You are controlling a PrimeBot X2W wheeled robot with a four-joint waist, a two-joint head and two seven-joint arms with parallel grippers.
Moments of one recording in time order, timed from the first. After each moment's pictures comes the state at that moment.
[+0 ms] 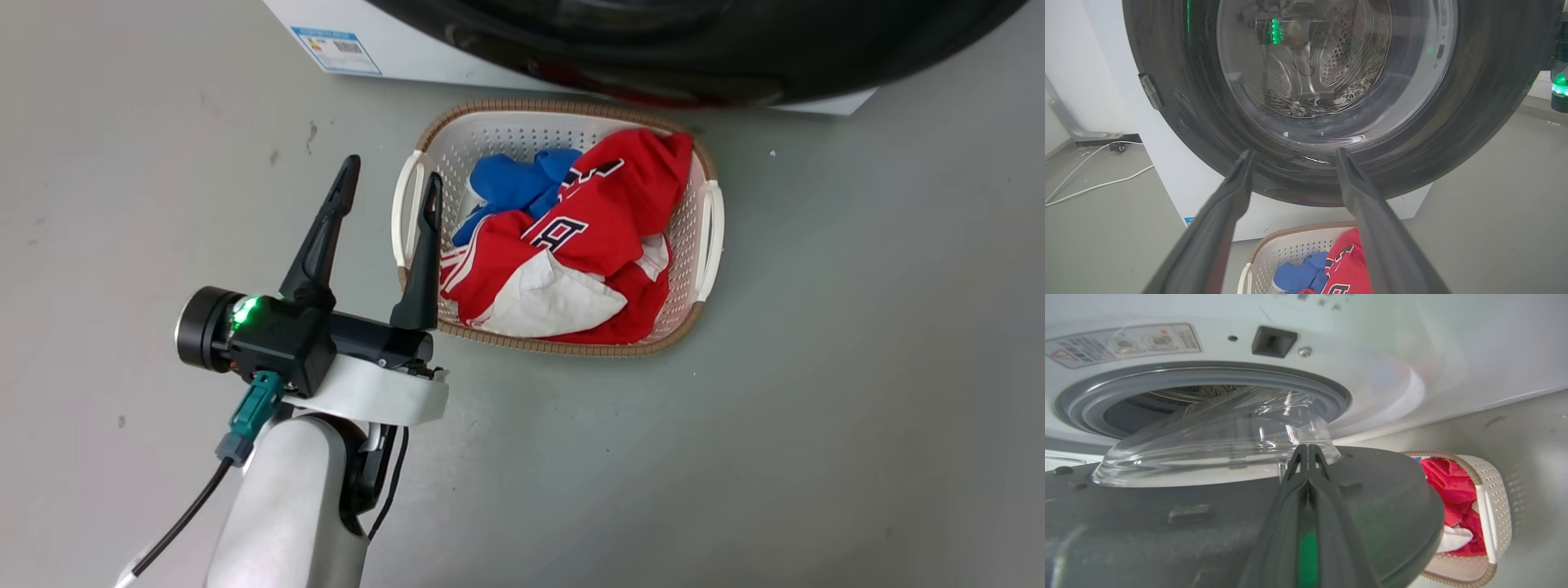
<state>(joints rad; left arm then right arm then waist) -0.36 0.06 -0.17 0.02 -0.10 -0.07 -0.26 -1.37 -0.35 -0.06 1.10 1.23 0.13 0.78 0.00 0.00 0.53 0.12</state>
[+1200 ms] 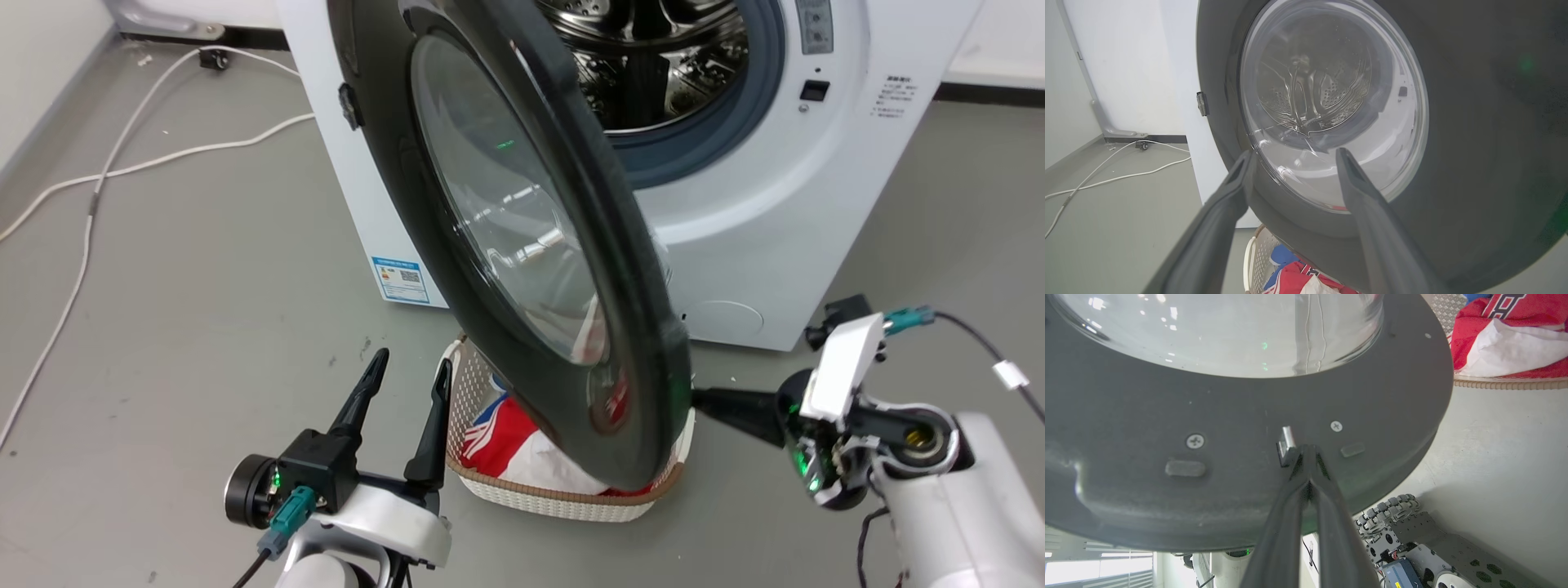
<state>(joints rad) -0.12 0.05 -0.18 0.17 -0.15 -0.09 -0.26 -0.51 -0.10 -0.01 0.62 1.29 0.12 1.02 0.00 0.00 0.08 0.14</state>
